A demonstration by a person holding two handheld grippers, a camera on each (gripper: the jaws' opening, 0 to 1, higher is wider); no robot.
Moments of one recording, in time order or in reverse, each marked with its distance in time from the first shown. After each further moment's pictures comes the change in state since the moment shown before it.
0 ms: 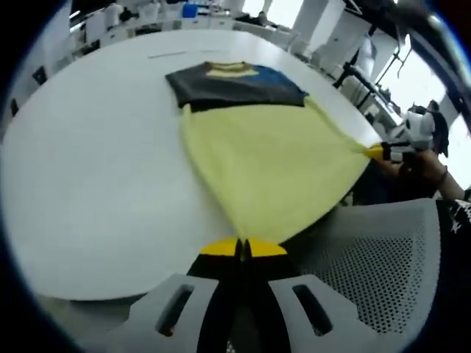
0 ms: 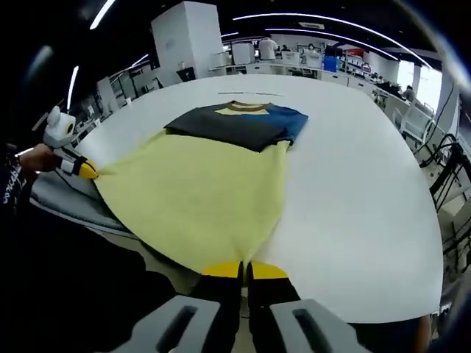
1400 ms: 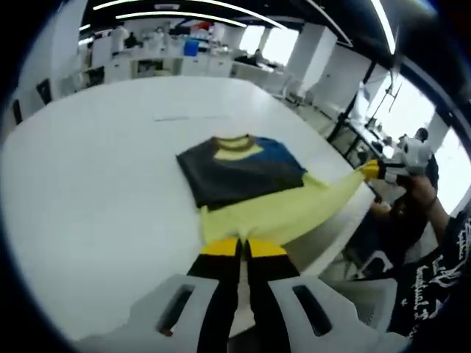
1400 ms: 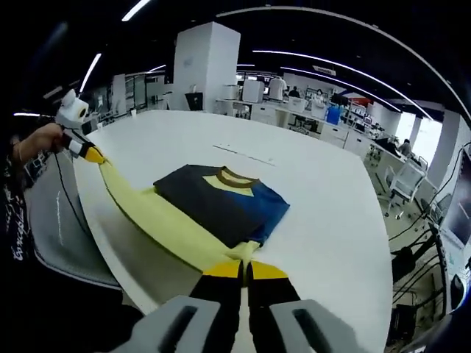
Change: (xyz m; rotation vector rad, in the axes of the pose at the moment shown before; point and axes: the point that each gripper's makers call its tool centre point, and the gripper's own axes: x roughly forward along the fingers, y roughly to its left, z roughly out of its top) left arm -0.042 0.024 0.144 0.000 -0.241 -0.033; right arm -0.031 -0.025 0.149 -0.183 -0.211 -0.089
